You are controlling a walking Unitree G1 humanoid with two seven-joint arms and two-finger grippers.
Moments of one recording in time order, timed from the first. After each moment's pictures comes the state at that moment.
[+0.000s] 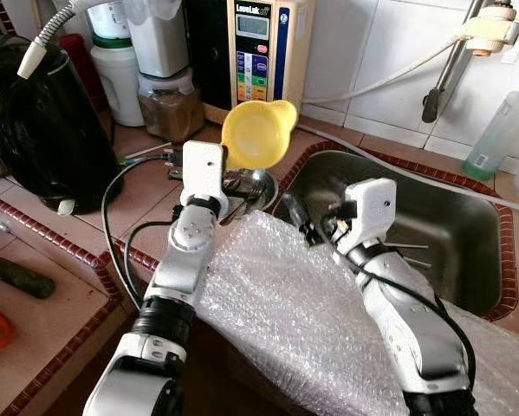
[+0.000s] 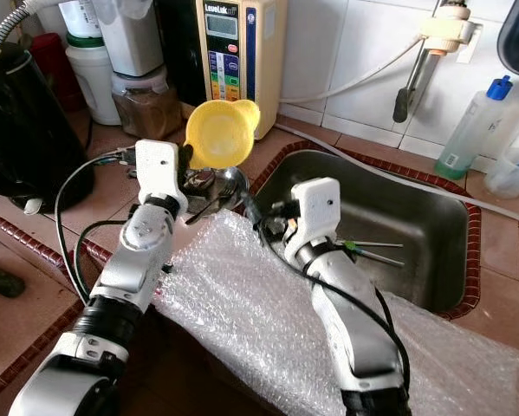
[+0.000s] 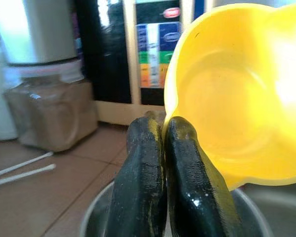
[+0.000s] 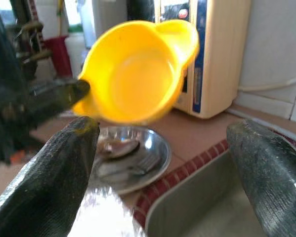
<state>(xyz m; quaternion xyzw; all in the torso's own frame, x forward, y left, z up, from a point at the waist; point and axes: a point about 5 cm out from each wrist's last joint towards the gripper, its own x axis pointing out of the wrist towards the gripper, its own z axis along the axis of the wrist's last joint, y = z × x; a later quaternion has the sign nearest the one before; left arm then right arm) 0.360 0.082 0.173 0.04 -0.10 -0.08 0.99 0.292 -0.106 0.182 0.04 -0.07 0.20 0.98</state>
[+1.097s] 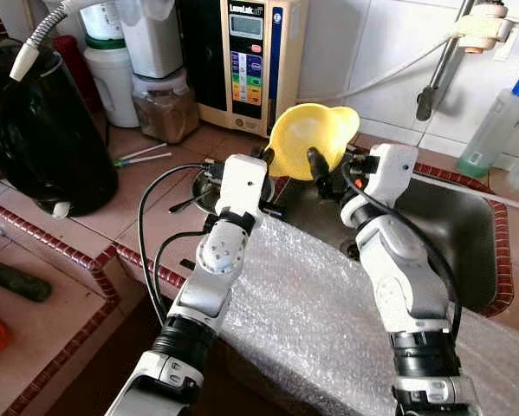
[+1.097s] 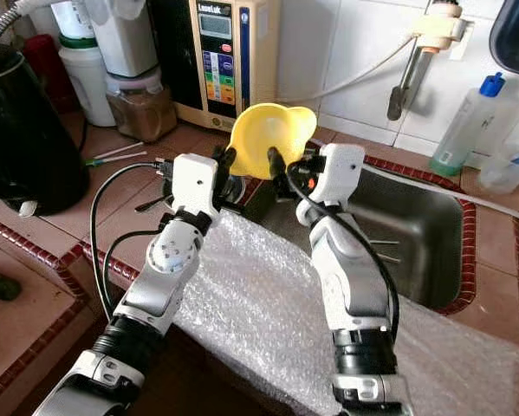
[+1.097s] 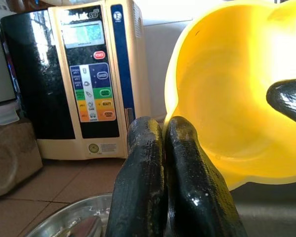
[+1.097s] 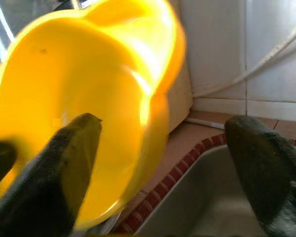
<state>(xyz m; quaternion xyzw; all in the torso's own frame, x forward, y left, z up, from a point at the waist) 0.338 0.044 0.176 0.03 -0.16 -0.16 0.97 0.344 -0.125 0.194 0.13 -0.09 0.11 0.98</state>
